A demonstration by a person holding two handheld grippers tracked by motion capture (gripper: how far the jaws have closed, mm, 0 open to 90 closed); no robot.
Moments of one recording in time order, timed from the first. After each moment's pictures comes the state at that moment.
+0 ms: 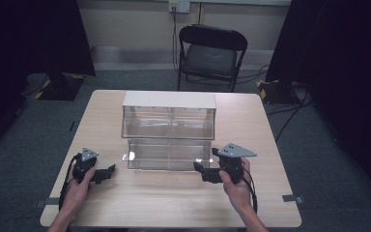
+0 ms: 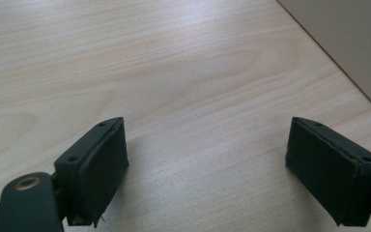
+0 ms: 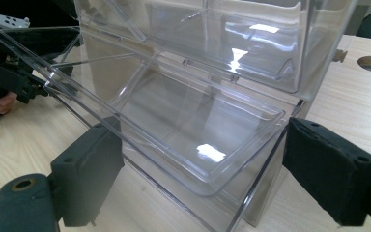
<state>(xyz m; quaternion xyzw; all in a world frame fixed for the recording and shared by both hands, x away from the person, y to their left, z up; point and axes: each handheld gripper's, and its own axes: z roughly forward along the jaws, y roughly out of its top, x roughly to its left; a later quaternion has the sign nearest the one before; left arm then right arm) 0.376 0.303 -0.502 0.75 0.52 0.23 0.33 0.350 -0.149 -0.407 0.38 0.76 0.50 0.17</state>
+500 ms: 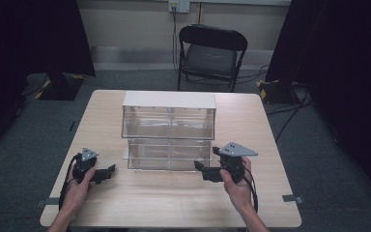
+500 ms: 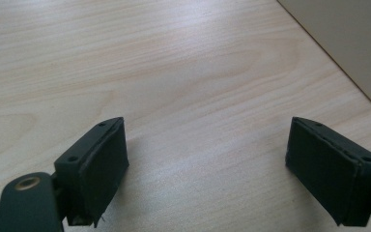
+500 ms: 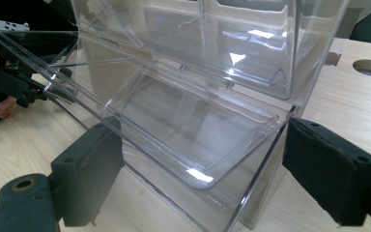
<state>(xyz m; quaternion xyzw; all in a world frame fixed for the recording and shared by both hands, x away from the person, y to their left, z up) 0.376 0.303 -0.502 0.75 0.52 0.23 0.33 0.351 -0.150 -0.404 0.38 0.76 0.50 0.18</state>
